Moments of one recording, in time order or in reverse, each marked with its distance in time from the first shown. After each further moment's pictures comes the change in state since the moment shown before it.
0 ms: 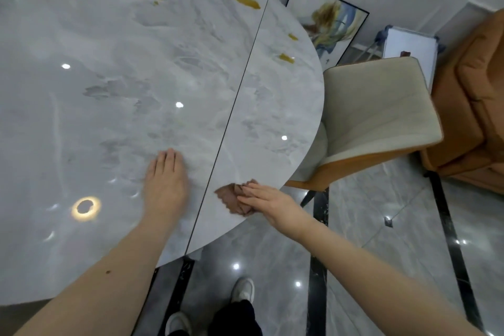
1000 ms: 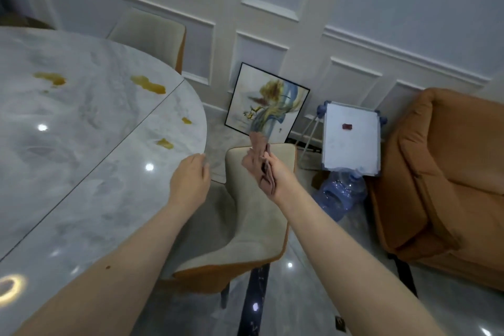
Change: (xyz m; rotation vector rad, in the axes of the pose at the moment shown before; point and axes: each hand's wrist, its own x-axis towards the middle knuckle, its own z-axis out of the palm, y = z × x) left_hand 0.192 0.490 -0.044 -0.453 0.240 0.029; right_hand -0.023 0.315 -0.370 1.723 0.588 0.727
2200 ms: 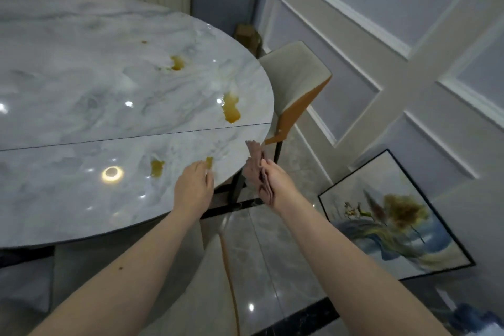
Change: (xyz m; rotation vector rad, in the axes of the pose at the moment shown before) left_hand 0.281 0.012 0.179 0.184 0.528 -0.753; right_hand 0.411 -0.130 0.066 -0.626 -0.676 0.422
